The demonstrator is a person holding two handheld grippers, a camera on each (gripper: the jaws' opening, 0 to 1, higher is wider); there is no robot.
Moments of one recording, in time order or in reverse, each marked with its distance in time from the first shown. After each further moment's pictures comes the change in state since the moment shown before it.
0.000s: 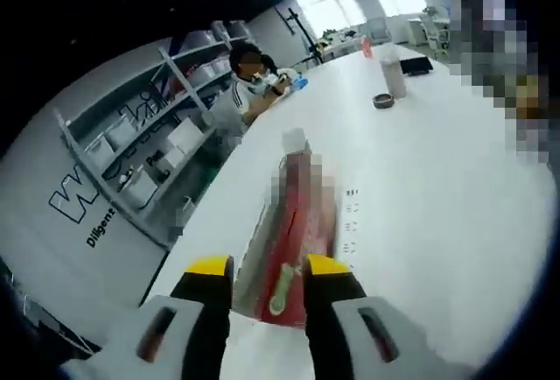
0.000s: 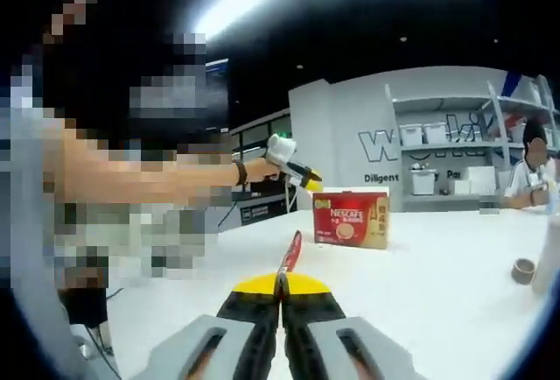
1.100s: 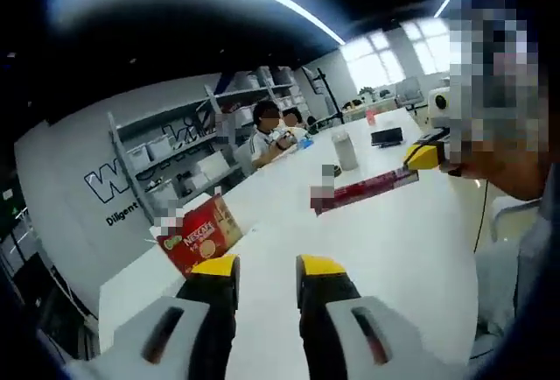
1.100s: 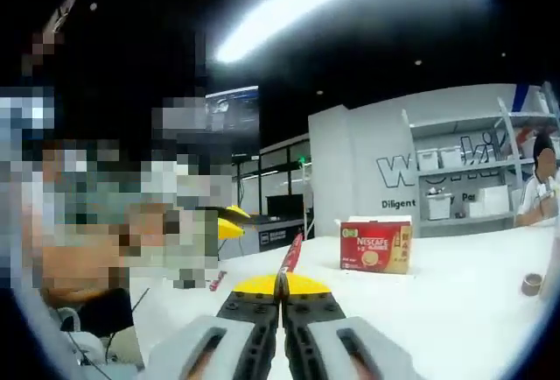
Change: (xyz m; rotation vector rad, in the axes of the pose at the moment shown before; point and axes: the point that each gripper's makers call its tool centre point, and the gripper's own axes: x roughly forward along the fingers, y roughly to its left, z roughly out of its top) left arm -0.229 -0.291 0.057 -0.225 -0.166 0.206; right arm -0.024 0.068 0.027 -0.033 -0.128 0.080
